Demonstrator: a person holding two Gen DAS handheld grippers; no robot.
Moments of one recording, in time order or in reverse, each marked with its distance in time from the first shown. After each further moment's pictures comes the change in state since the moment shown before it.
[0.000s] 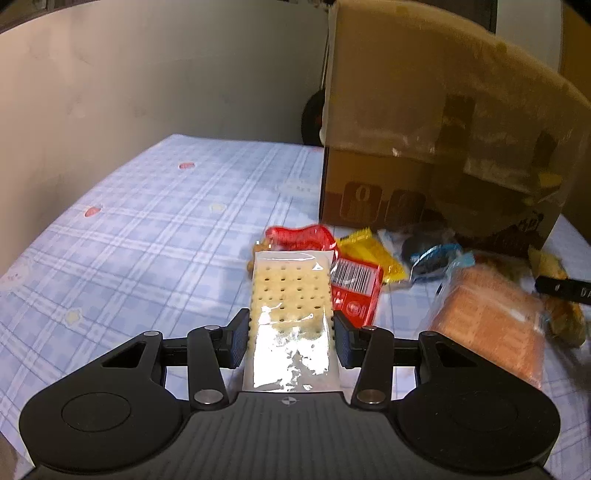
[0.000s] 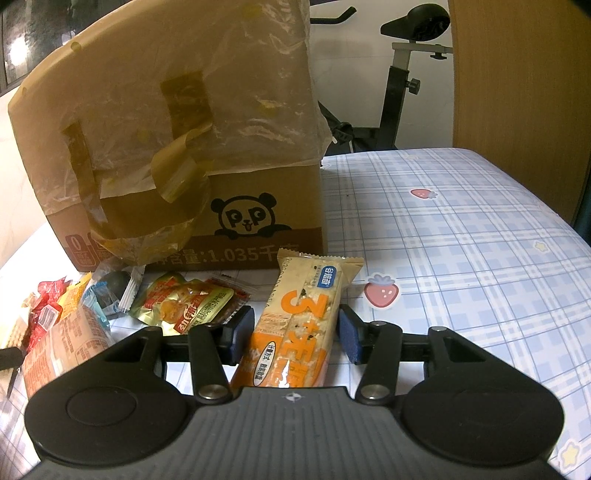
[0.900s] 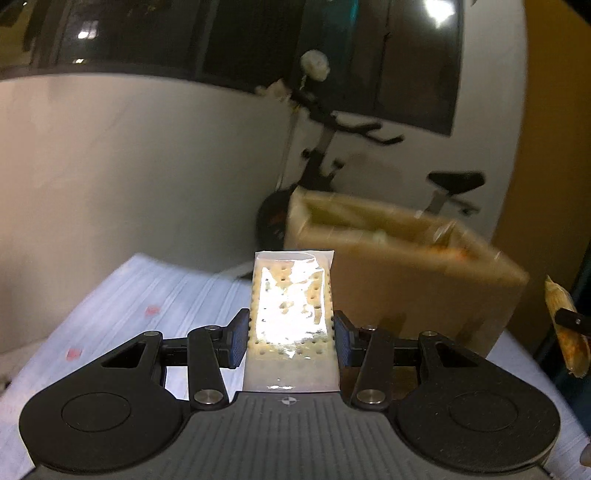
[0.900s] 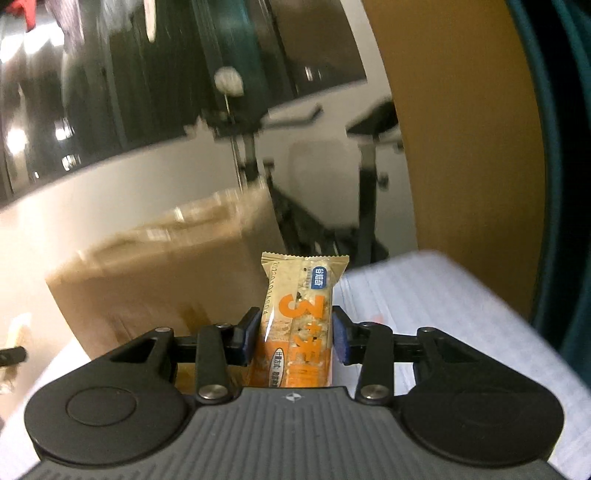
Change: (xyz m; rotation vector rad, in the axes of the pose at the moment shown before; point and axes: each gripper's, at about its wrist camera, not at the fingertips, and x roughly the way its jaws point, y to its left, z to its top) left arm -0.071 0.000 0.127 -0.014 -0.287 -0.173; right arm -0.127 -0.024 0.087 0.122 -0.342 0.027
